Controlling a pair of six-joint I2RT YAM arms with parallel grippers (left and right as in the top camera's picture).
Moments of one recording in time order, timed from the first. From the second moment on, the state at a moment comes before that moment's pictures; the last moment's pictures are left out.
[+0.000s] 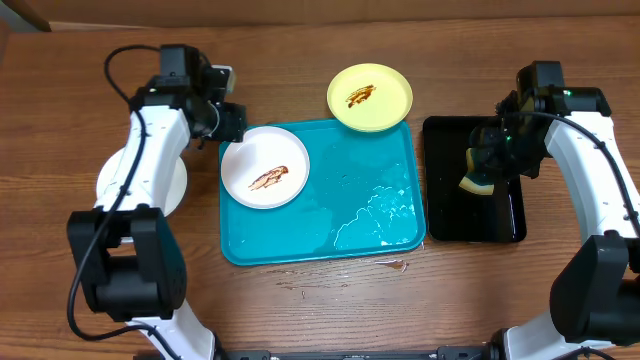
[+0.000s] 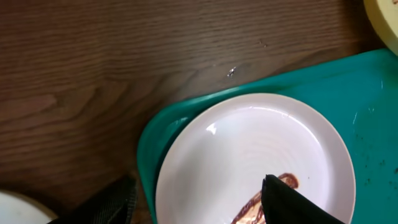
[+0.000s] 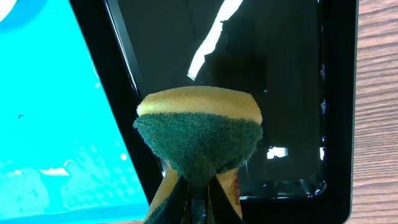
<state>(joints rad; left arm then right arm) 0.02 1.89 1.50 -0.77 0.18 0.11 -0.06 1.74 1.44 -1.18 -0.17 0.20</state>
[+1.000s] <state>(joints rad) 0.01 2.10 1.50 -0.93 0.19 0.03 -0.06 1.74 1.44 -1.19 -0.17 0.20</state>
